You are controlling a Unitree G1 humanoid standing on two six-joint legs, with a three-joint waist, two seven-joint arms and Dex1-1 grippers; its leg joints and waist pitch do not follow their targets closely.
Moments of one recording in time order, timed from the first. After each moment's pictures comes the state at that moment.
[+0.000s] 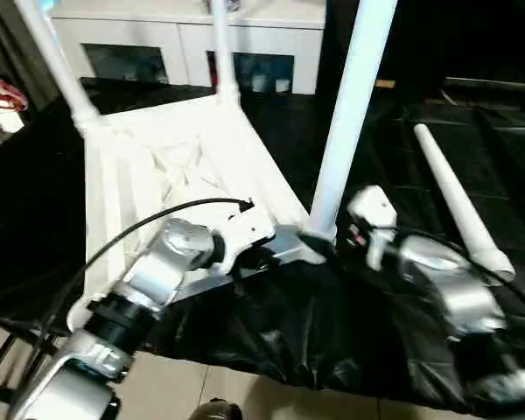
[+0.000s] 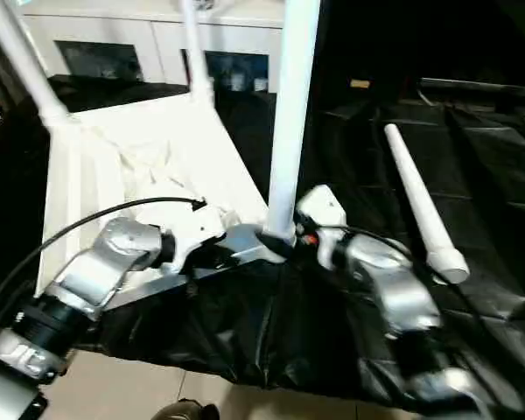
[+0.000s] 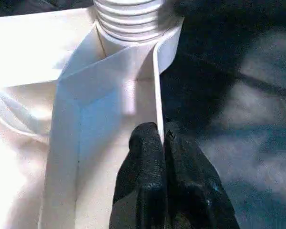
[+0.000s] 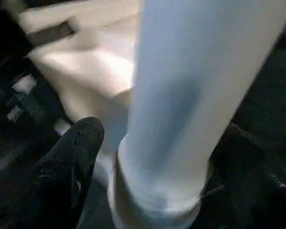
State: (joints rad) left arm -0.58 0.37 -0.40 0.31 0.06 0.38 -1.04; right arm -0.39 -0.41 0.15 0.30 0.17 0.11 0.90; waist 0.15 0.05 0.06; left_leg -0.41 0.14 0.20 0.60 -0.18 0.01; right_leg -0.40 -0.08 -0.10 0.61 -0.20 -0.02
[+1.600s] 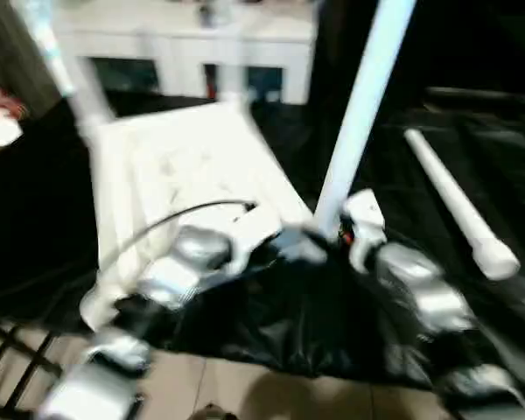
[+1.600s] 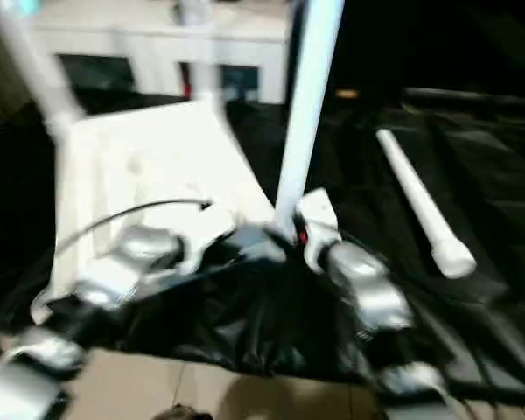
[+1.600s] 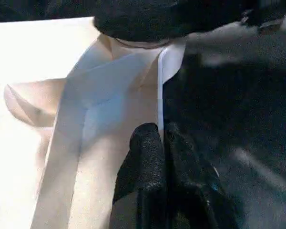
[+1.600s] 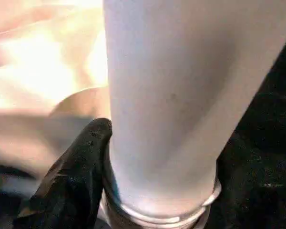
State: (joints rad) left arm -0.64 0.14 -0.34 0.53 0.07 0.39 -0.73; right arm -0.51 -0.14 0.06 0.58 0.09 0.16 0.38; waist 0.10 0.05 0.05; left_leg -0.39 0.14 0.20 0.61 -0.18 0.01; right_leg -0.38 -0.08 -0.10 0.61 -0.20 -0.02
